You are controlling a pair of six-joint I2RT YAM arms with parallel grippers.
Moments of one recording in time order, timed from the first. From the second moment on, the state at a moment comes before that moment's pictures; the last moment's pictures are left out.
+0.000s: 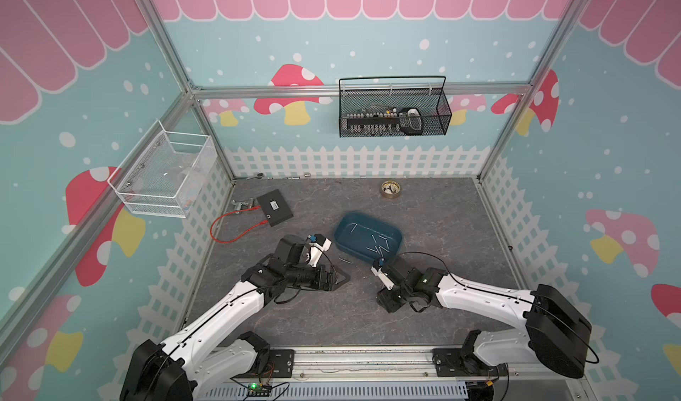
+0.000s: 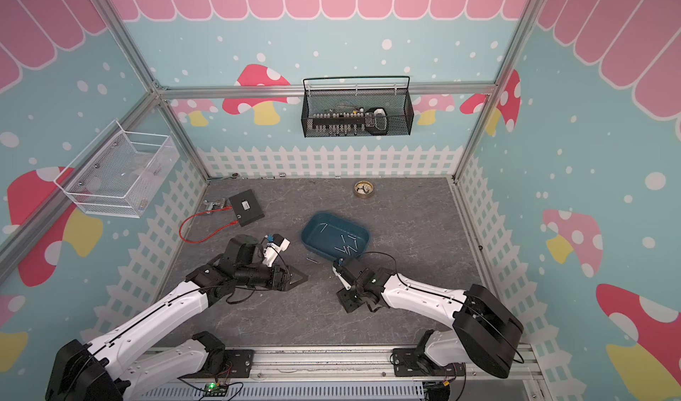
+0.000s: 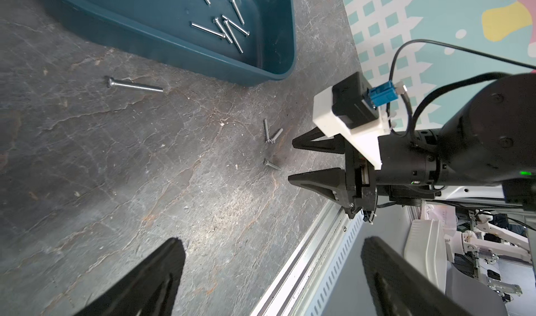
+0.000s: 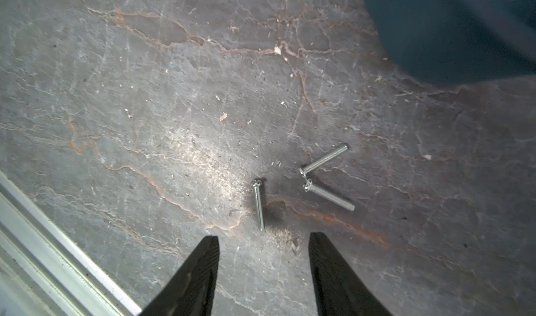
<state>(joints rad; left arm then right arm) -0.51 1.04 0.66 -0.42 0.61 -0.44 0.91 1.35 0.70 -0.50 -0.04 0.29</state>
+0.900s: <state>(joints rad) -0.51 1.04 0.65 -0.40 0.59 -0.44 0.96 1.52 0.76 -0.47 0.04 0.29</state>
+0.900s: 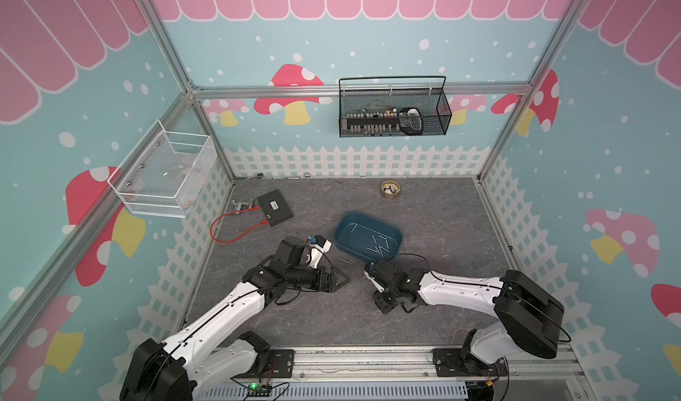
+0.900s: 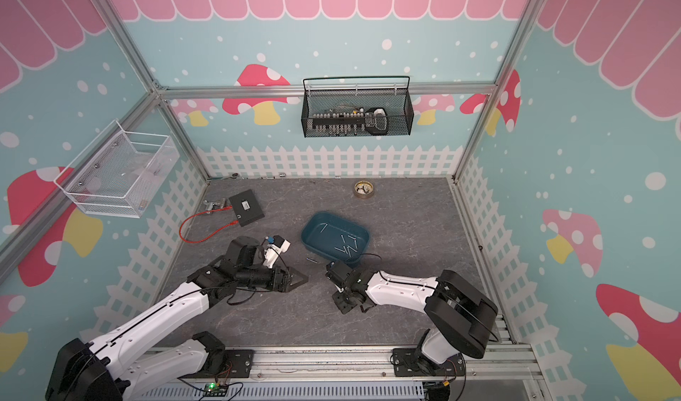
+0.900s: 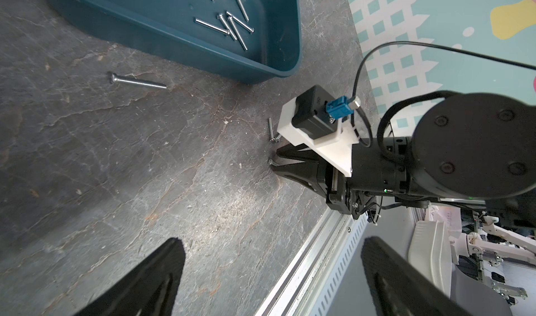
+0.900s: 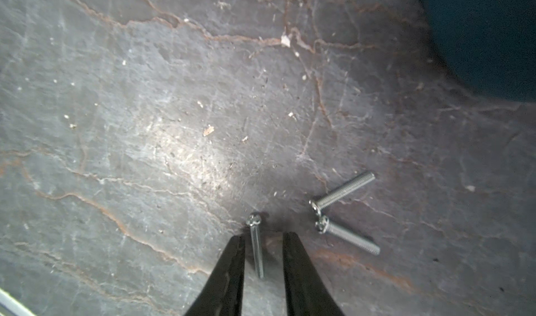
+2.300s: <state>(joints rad) -0.52 1.04 0.64 -0.39 0.57 -0.44 0.88 1.49 1.01 -0.54 0.07 0.16</state>
